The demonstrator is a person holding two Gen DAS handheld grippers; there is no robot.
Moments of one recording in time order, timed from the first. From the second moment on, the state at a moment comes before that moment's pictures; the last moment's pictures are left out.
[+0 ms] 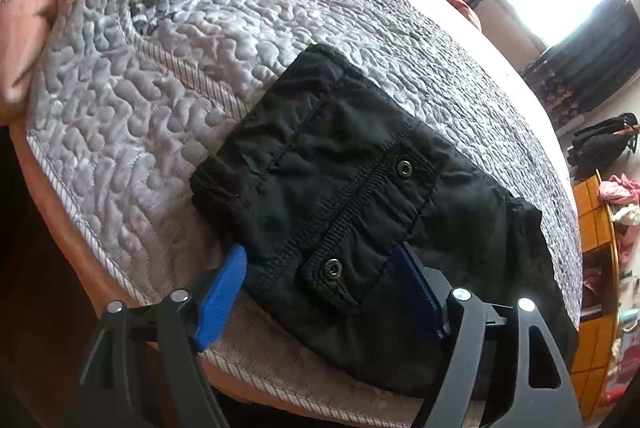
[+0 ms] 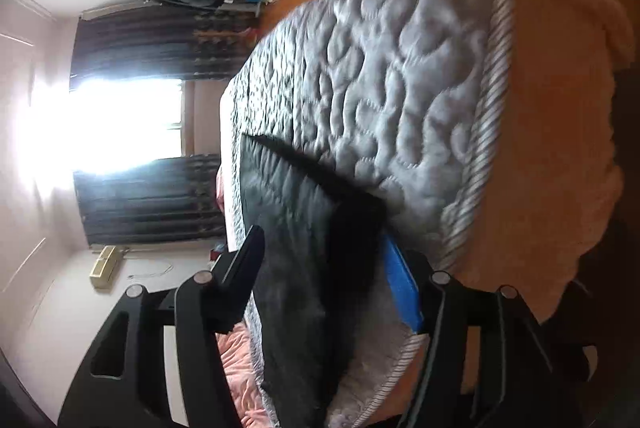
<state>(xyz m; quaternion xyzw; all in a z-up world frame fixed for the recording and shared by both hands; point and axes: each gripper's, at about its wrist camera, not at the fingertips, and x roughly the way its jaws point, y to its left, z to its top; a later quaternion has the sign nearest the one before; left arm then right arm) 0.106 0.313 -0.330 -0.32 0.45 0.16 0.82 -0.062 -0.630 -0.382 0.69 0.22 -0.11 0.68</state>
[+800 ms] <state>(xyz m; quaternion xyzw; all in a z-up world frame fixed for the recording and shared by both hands) 0.106 0.304 -0.333 -0.32 0.41 0.19 0.83 -0.039 -0.618 -0.390 0.67 0.21 -0.03 0.72</state>
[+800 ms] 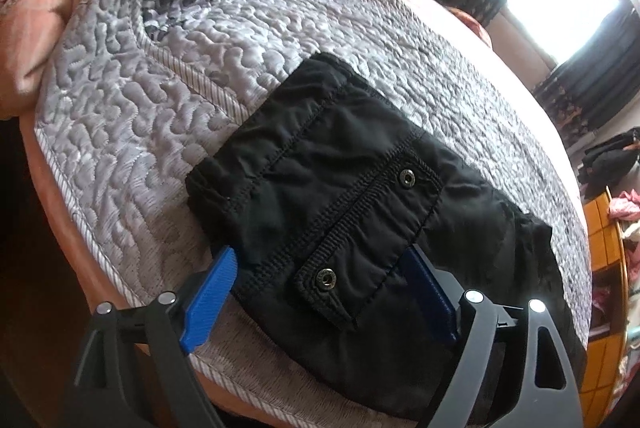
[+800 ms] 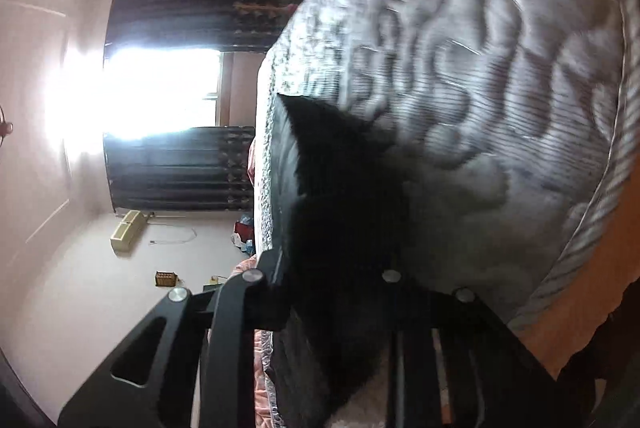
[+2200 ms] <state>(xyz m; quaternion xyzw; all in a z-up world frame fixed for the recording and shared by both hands) 0.069 0.294 -0.336 -0.33 0.32 0.19 0.87 0.044 -0.396 -0.129 0.22 0.28 -0.10 0.93</state>
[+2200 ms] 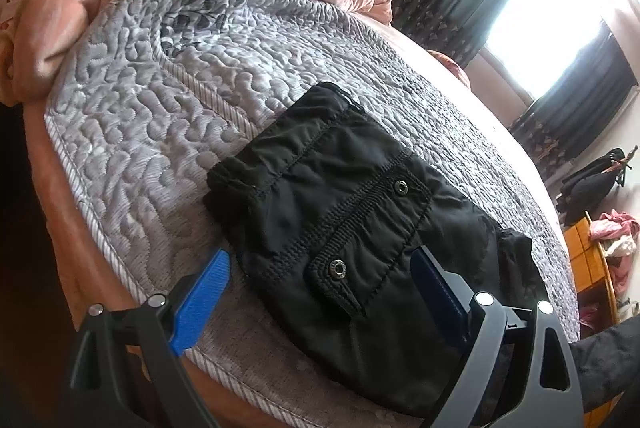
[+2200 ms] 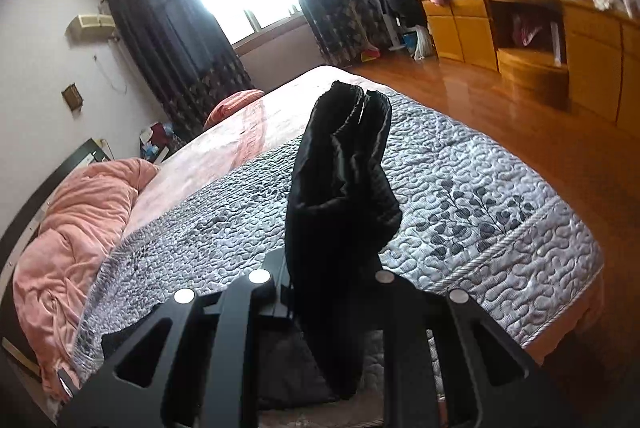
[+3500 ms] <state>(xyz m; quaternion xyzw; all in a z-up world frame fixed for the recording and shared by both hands) 0.066 0.296 -0.338 -0.35 0.32 0.18 0.86 0.090 -0.264 -0.114 0.02 0.31 -0.08 0.95</state>
